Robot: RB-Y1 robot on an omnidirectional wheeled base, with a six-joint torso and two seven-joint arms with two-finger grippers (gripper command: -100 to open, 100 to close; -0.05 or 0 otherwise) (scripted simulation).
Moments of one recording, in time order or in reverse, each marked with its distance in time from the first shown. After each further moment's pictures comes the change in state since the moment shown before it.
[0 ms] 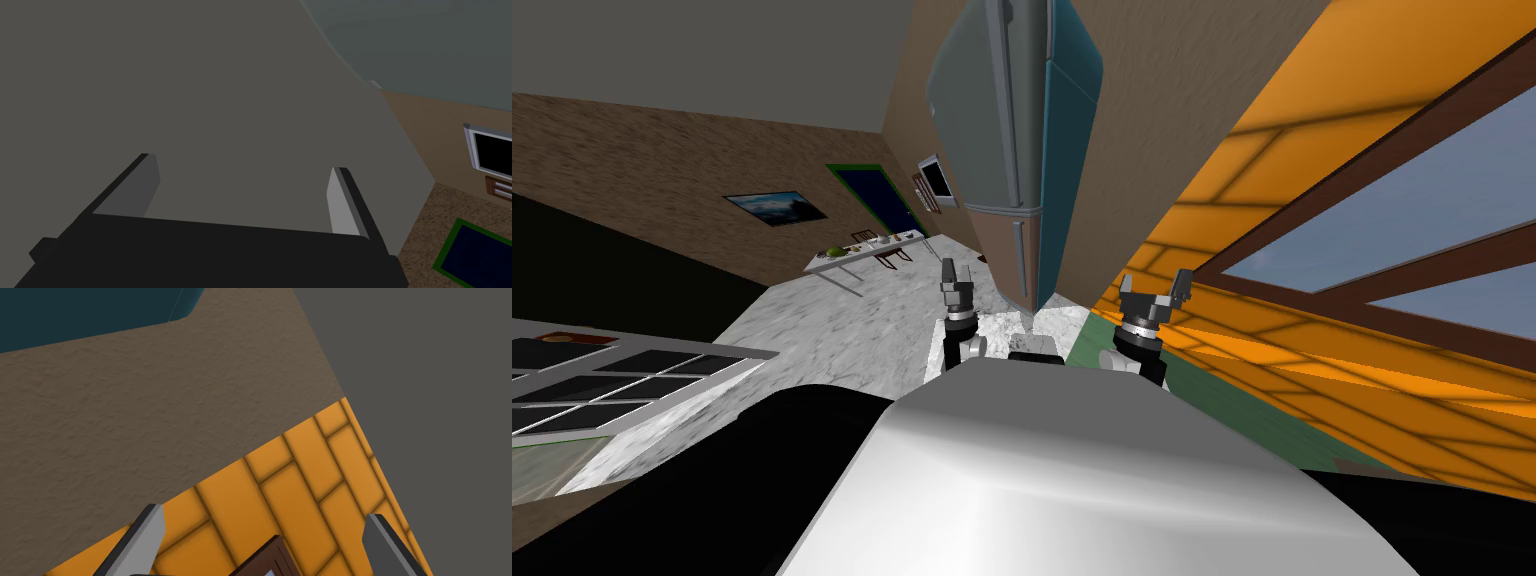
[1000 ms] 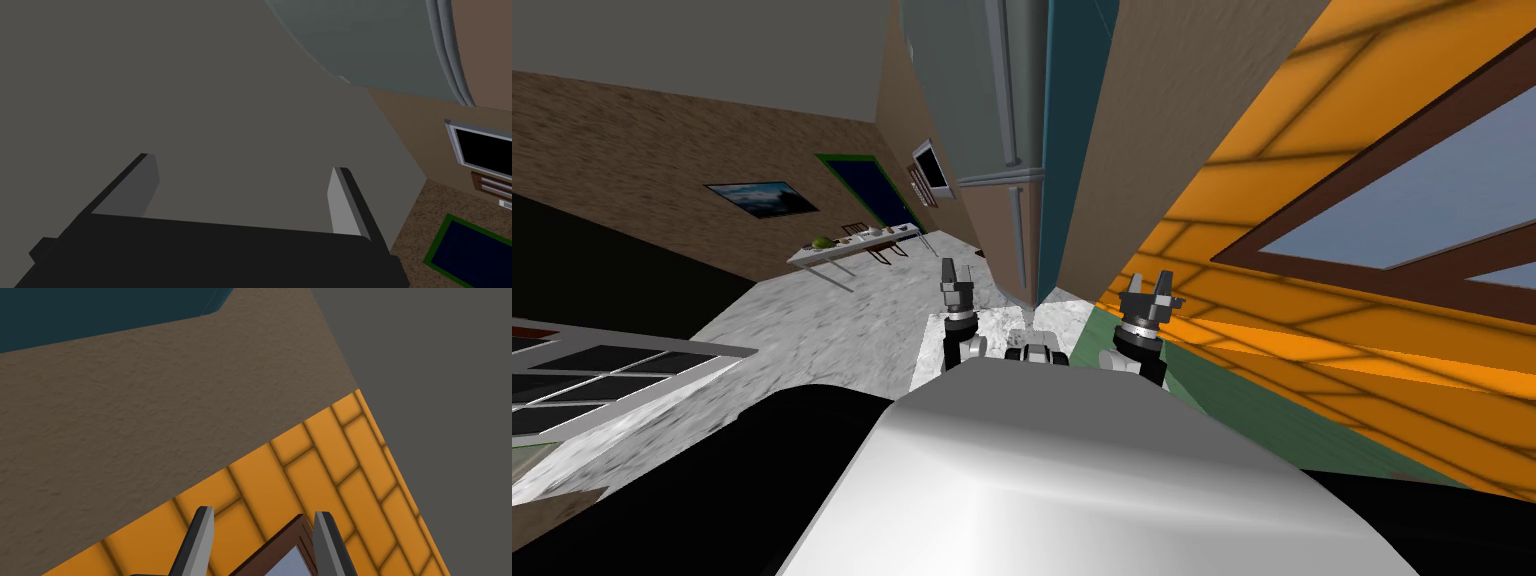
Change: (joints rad) left arm 0.000 0.000 0.000 0.000 0.000 0.000 0.000; right arm 0.000 0.000 0.000 0.000 0.000 0.000 0.000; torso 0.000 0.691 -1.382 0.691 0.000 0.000
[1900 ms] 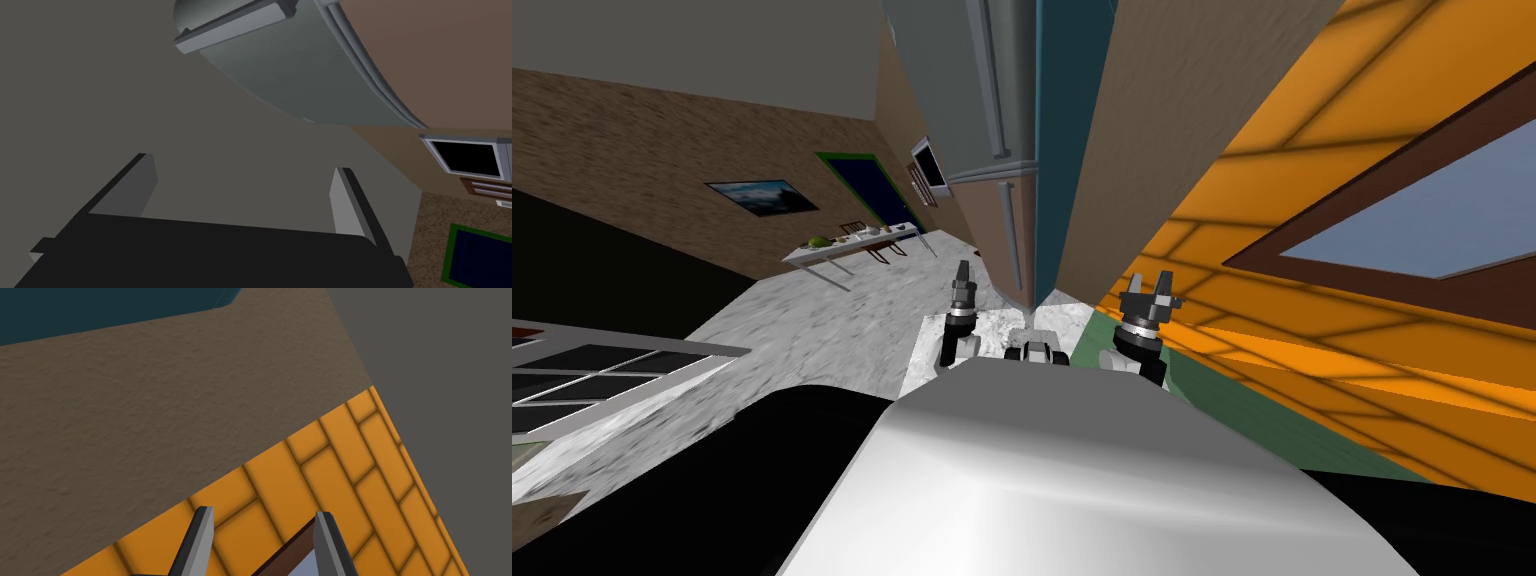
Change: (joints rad) left arm -0.034 0.132 0.036 0.034 -0.036 0.130 -0.031; right arm 0.000 0.000 0.000 0.000 0.000 0.000 0.000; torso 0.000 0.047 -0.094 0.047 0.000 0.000
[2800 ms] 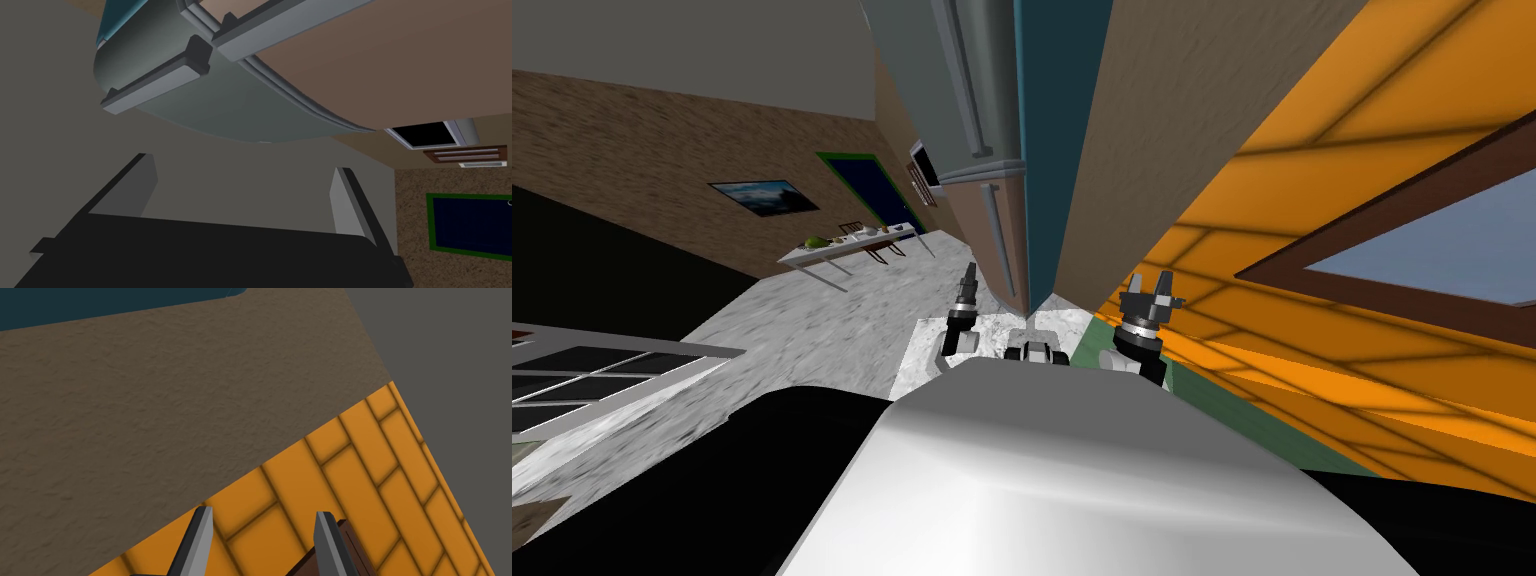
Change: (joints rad) left arm -0.051 0.003 0.044 0.046 -0.054 0.196 -0.049; right arm 0.000 0.000 0.000 0.000 0.000 0.000 0.000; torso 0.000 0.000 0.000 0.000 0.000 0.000
